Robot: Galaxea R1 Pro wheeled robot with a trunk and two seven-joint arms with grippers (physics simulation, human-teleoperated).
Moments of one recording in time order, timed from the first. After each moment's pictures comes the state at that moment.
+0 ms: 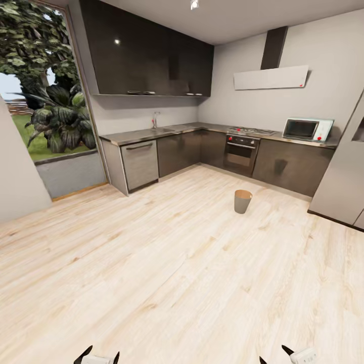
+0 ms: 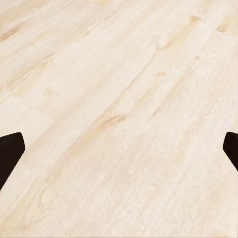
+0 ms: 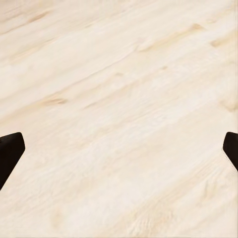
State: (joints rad) left arm 0.03 0.06 0.12 -0.84 -0.09 -0.33 -0.22; right arm 0.02 -0.10 -0.44 -0.91 0.14 -0.25 0.75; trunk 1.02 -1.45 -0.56
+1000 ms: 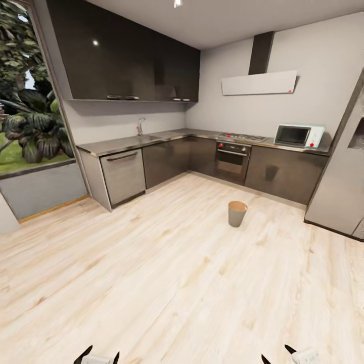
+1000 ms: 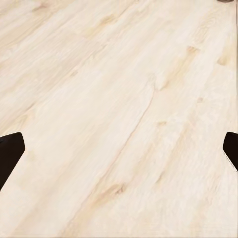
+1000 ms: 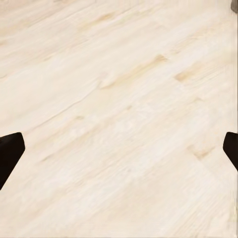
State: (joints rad) left arm 0.03 0.06 0.12 -0.84 -0.09 -0.33 -0.22; right arm 0.02 -0.10 -0.44 -0.91 0.14 -0.25 0.70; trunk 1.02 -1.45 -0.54
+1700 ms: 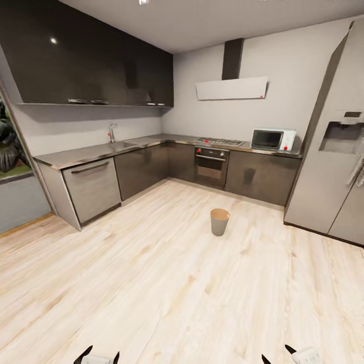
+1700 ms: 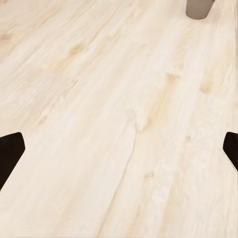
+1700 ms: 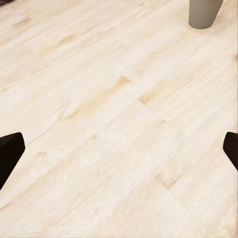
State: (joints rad) left arm 0.03 0.06 0.12 -0.84 -0.09 -0.34 -0.22; right arm 0.02 -0.10 -0.44 -0.91 0.14 -0.25 0.70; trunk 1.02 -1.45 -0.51
